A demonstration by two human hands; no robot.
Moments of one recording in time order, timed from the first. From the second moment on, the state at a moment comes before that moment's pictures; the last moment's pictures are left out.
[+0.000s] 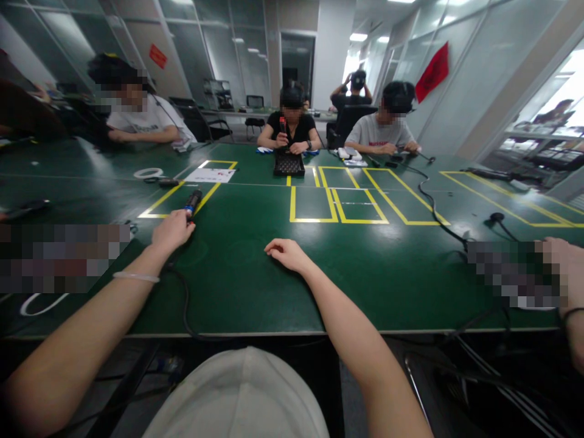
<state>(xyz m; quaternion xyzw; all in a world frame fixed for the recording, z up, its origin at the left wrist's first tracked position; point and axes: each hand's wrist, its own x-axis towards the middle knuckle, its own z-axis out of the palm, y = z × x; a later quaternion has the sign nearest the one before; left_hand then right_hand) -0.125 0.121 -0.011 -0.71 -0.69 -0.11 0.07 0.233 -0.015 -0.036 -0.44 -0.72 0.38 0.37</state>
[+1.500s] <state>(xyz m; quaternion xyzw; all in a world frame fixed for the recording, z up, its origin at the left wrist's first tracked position) 0.035 0.005 -0.010 -0.79 -0.31 -0.28 -0.45 0.229 -0.014 -0.037 -0.38 -0.64 0.50 0.44</state>
